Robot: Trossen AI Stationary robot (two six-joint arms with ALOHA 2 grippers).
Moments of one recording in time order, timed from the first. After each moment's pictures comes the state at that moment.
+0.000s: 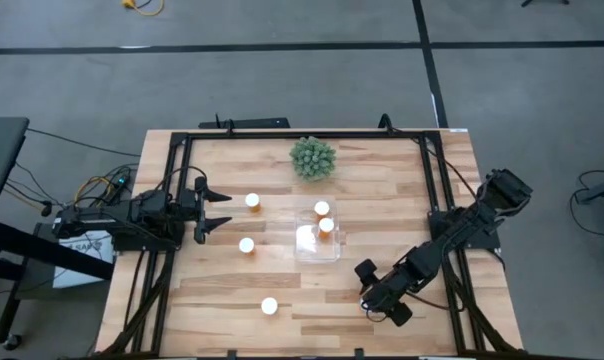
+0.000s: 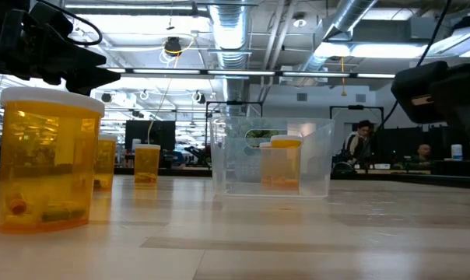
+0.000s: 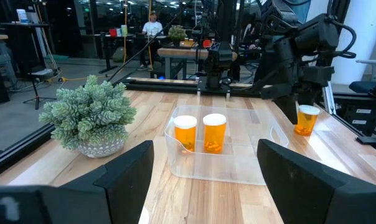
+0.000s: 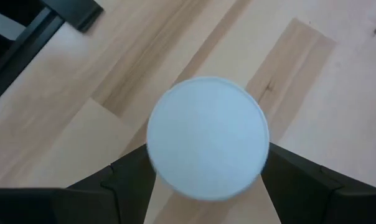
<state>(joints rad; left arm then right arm) 0.03 0.00 0.05 -0.07 -0.06 -0.05 0.69 1.60 0.78 -0.22 0.00 0.02</state>
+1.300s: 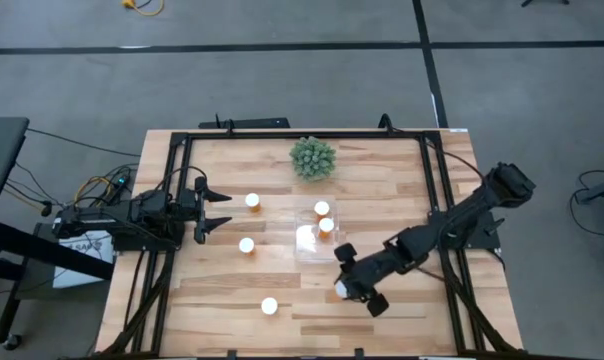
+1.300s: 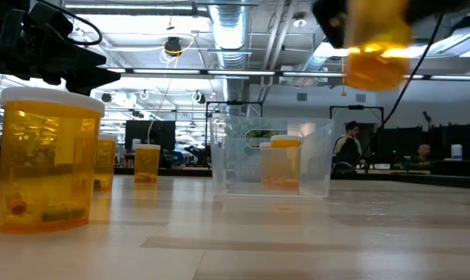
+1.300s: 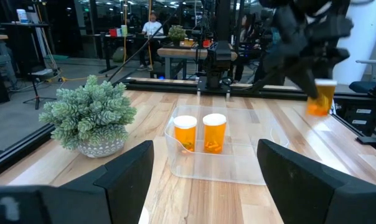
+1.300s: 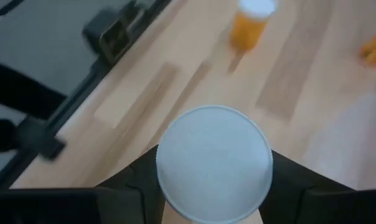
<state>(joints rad) 0.03 0.00 0.05 -0.07 -0.06 -0.05 0.51 1.54 0.99 -0.25 0.00 -0.08</state>
